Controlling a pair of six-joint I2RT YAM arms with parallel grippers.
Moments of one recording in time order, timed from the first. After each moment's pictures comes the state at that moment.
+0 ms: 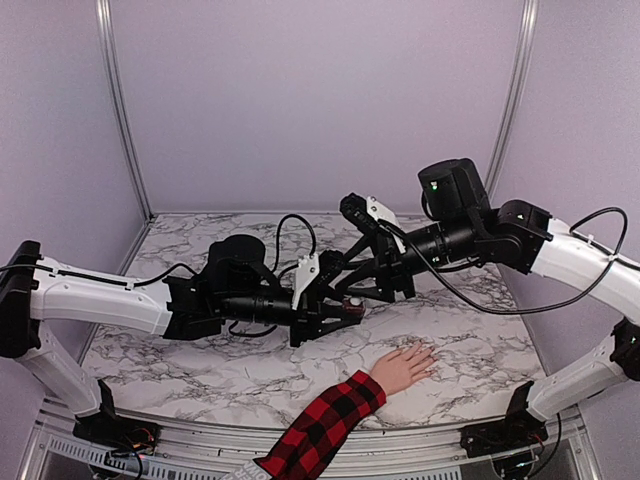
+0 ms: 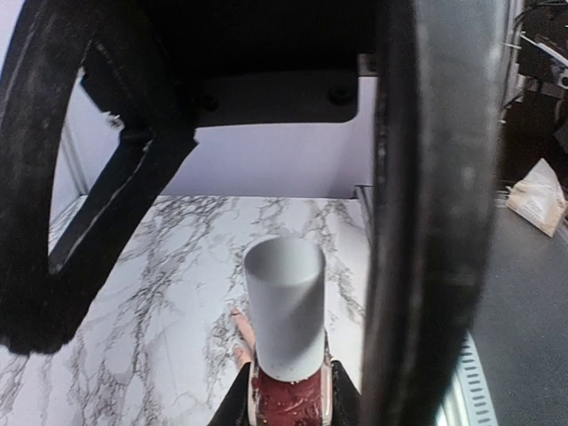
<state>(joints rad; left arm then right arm) -1.11 1.55 0.97 0.39 0.41 0.07 0.92 1.30 1.31 -0.57 -0.53 -0.22</state>
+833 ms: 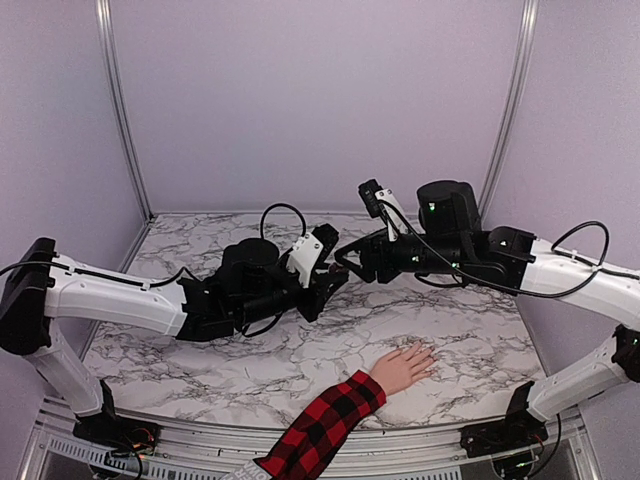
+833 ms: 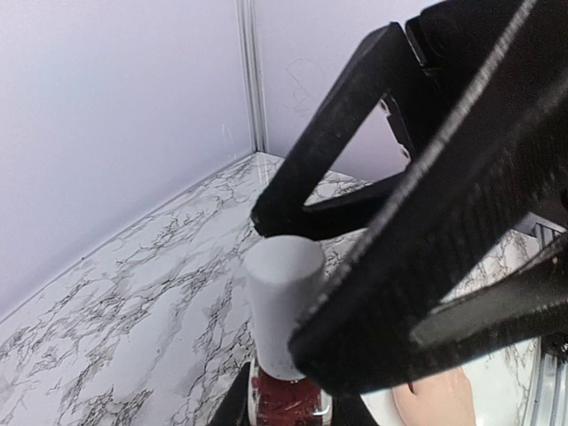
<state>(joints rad) -1.13 1.63 1.01 0.41 -0.18 0.00 0.92 1.28 1.13 -0.26 -0.06 0.28</state>
